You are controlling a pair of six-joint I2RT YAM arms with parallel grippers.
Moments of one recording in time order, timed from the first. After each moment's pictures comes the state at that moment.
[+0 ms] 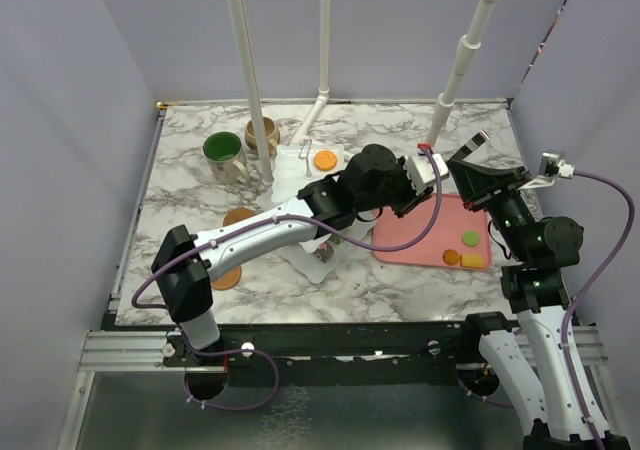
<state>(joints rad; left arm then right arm) -1.04 1.69 1.52 -0.08 0.19 0.20 0.09 0.56 0.66 0.27 -0.38 0.68</state>
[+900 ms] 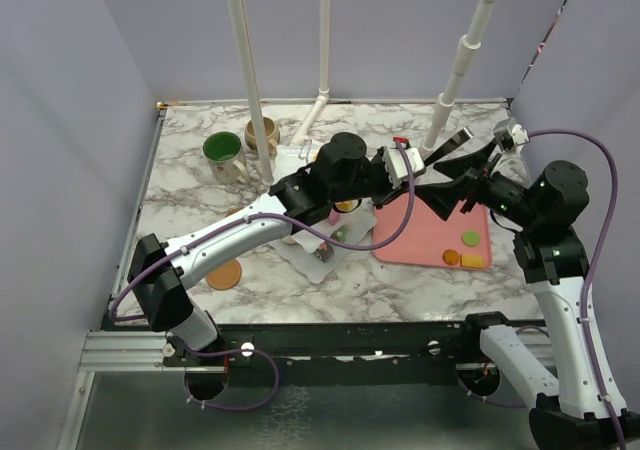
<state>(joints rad) -0.98 1.57 1.46 -0.08 0.29 0.28 0.09 0.76 1.01 -0.21 -0.82 0.29</state>
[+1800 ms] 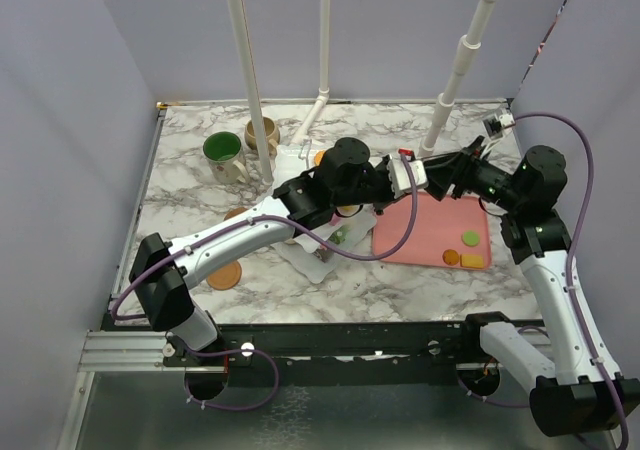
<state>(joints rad) -0.98 1.57 1.43 -0.07 0.34 0.36 0.09 0.90 0.97 -0.12 -0.81 0.42</state>
